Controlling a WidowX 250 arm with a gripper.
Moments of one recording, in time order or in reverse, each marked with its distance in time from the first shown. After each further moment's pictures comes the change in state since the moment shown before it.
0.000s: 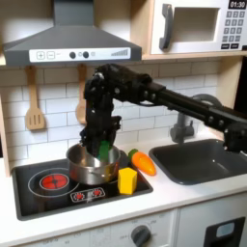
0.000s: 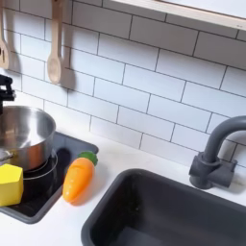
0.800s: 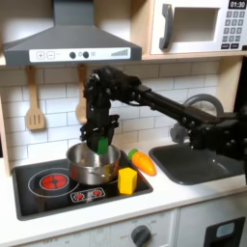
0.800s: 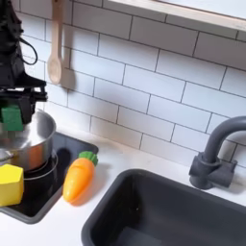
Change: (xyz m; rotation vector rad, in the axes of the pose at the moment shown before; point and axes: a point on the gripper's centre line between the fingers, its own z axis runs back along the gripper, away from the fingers) arm 0.035 -0.037 -0.032 -0.008 0.039 -0.064
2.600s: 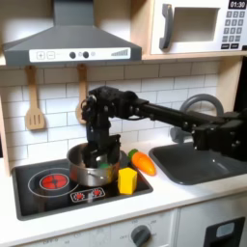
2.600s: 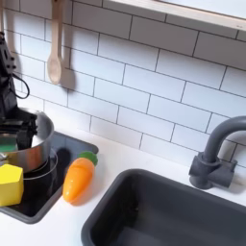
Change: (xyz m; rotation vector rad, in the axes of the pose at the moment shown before) arm -0.032 0.015 -0.028 -0.011 0.105 0.003
